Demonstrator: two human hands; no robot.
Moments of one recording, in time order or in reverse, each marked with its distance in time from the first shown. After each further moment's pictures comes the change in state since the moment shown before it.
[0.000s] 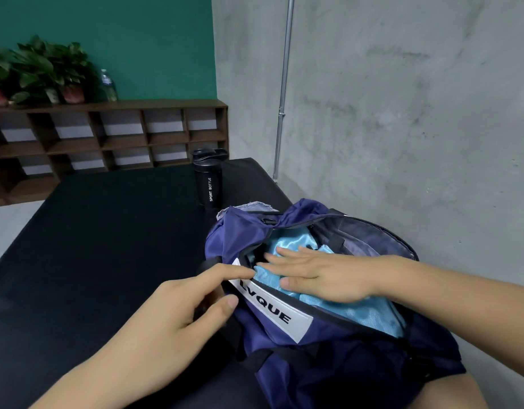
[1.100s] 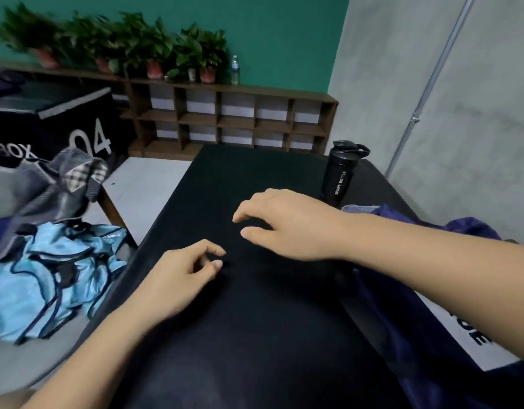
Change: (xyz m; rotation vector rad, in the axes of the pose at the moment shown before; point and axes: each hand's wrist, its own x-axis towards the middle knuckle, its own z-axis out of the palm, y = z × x) left_hand -0.135 -0.170 -0.108 0.145 0.383 -0.507; right_hand 0.170 -0.268 -0.061 -0.222 0.335 -0.353
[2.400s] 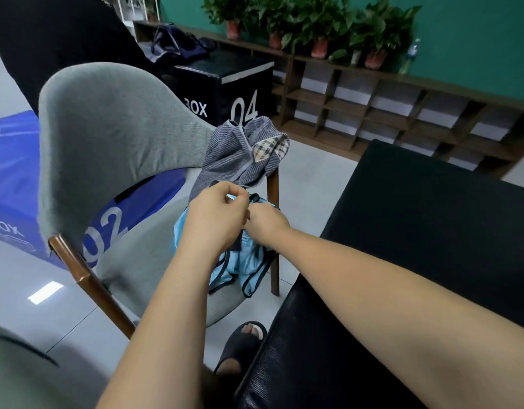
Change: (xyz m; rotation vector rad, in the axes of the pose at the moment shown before) left_hand -0.021 -0.150 -0.171 -0.289 0.687 -0.575; right_hand 0.372 -0.187 0.244 0.160 -0.131 0.040
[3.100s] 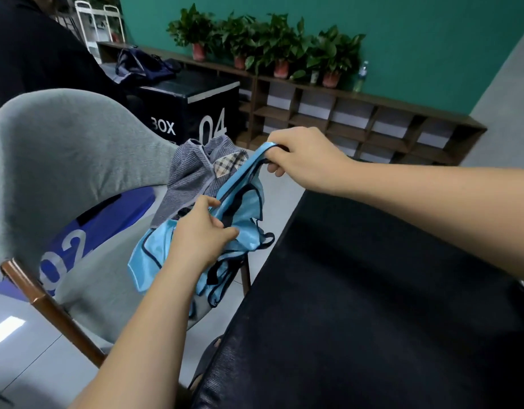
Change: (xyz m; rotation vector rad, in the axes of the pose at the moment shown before) left_hand -0.009 0.004 0.039 0.155 -0.068 0.103; right_hand -0.131 0.039 -0.230 0.114 0.334 -0.215
